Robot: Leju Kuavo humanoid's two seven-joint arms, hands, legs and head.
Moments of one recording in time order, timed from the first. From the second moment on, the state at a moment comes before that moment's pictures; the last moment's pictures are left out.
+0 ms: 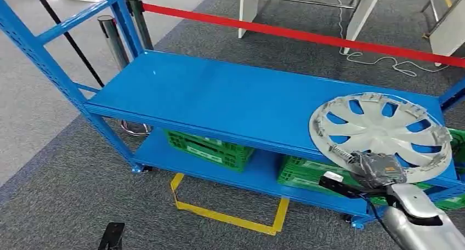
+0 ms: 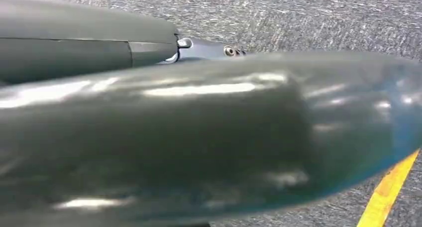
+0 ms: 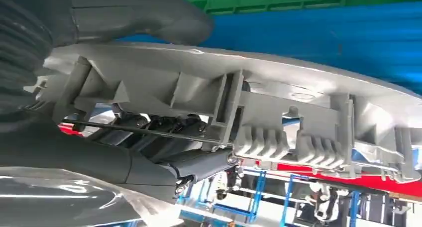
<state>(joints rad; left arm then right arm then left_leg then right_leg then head) -0.11 -0.17 0.95 -0.24 -0.89 0.15 -0.40 -0.22 -0.36 0.28 -1.06 1.29 -0.11 0.00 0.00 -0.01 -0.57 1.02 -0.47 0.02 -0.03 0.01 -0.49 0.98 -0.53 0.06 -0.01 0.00</state>
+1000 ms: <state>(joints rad) -0.10 -0.18 0.96 -0.24 -0.88 0.16 -0.41 -0.08 -0.50 0.25 -1.48 1.24 -0.23 -0.05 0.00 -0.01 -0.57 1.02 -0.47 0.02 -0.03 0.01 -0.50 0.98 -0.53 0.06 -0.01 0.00</state>
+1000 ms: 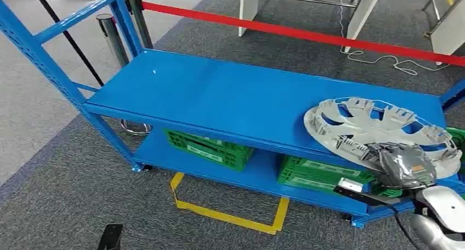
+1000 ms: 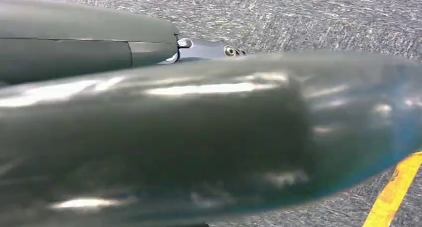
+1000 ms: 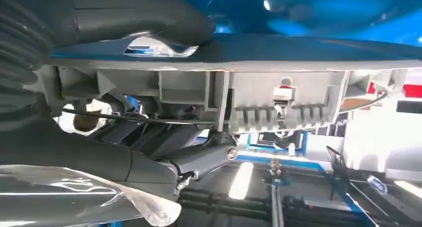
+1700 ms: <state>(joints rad) -0.10 -0.19 0.96 -0.24 -0.87 0.17 -0.42 -0.07 -0.52 0.24 -1.64 1.26 -0.26 -0.09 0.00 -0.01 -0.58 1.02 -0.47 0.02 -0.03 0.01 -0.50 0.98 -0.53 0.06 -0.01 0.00</state>
